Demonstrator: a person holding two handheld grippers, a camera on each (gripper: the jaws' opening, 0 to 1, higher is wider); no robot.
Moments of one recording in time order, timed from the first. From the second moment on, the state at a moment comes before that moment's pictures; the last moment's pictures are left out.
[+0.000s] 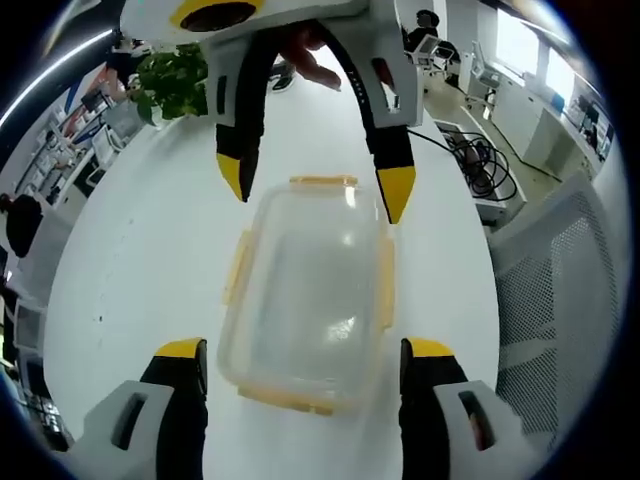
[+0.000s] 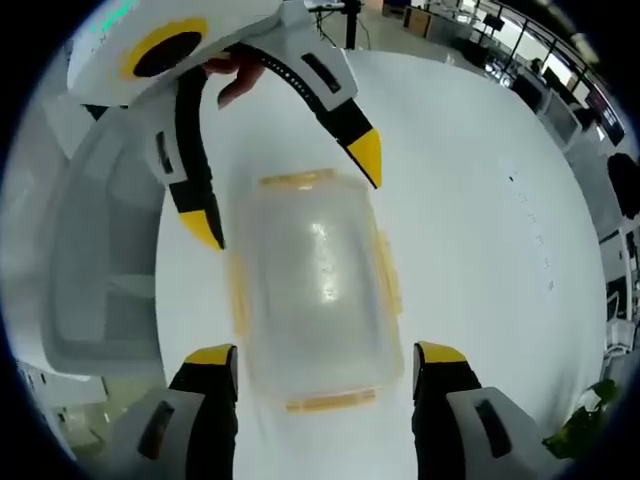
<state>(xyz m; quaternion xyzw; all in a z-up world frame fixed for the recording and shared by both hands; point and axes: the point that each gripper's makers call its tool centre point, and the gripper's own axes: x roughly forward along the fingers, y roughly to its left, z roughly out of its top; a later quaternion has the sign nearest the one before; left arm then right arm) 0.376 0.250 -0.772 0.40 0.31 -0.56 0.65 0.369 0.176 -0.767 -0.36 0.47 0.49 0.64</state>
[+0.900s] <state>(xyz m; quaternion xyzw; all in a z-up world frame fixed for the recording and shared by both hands) 0.387 0.245 -0.795 0.43 0.31 -0.57 0.62 0.371 0.168 -0.791 -0.40 0.43 0.48 0.65</state>
